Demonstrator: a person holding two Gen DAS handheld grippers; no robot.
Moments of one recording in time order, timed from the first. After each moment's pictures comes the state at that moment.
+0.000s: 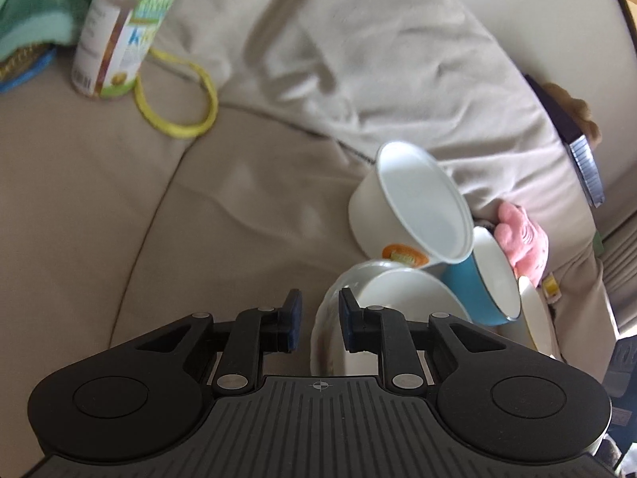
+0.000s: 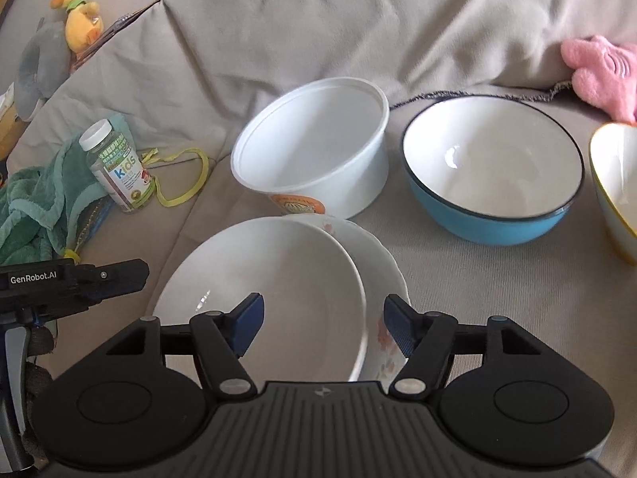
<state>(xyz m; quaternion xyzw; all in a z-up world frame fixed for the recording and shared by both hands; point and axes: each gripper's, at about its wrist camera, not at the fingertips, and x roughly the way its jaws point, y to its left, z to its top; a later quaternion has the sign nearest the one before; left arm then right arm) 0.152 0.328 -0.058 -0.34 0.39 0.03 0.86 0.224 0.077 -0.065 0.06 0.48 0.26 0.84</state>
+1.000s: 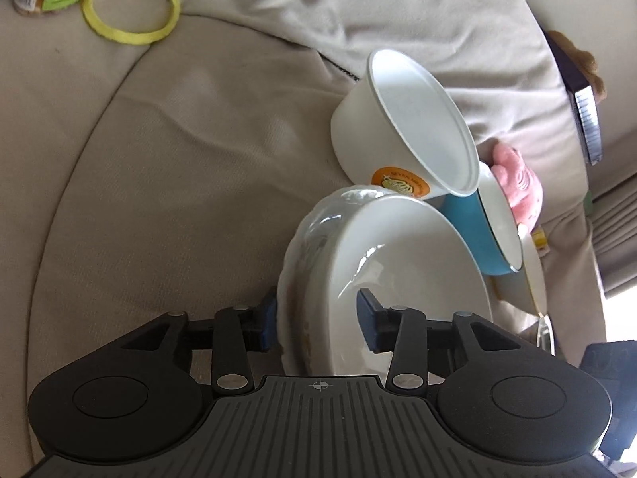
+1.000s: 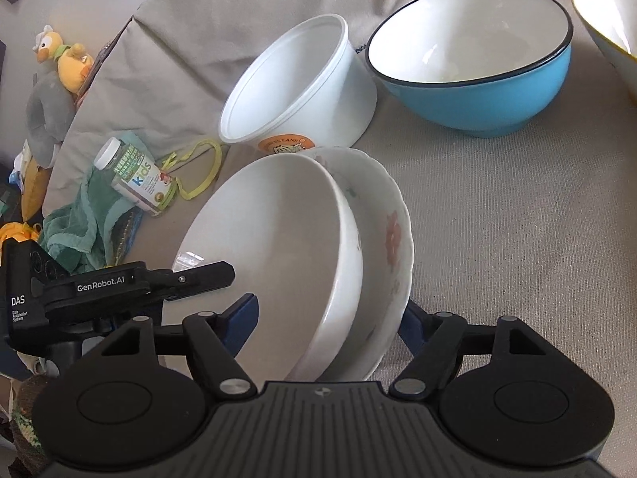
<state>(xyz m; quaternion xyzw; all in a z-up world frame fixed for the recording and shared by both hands) 0.181 0.305 -0.099 -0.34 0.45 -0.03 0.82 0.212 0.057 -0.106 0.16 0.51 0.29 0.79</state>
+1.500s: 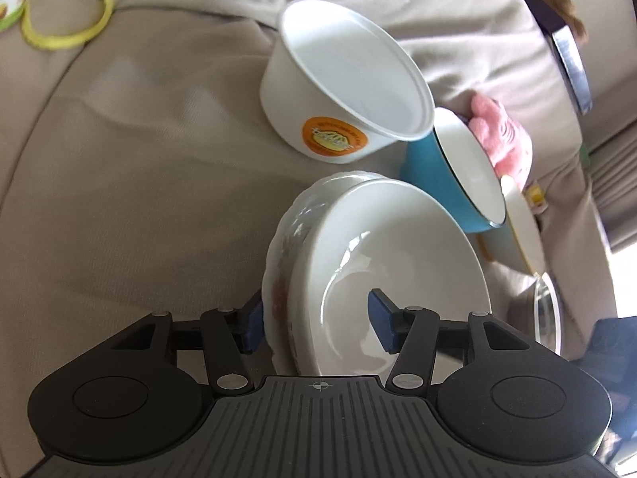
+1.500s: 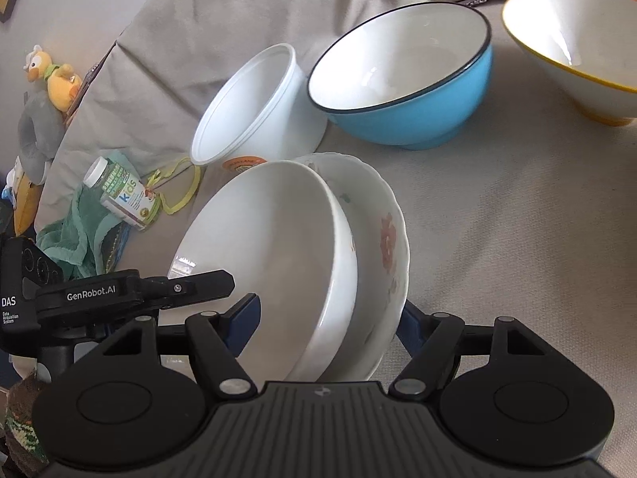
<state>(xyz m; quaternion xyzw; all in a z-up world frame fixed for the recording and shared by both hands) 0.196 0.249 -0.086 -0.28 0.48 -0.06 0.83 0.209 0.006 -0.100 0.17 0.49 0.26 0.81</state>
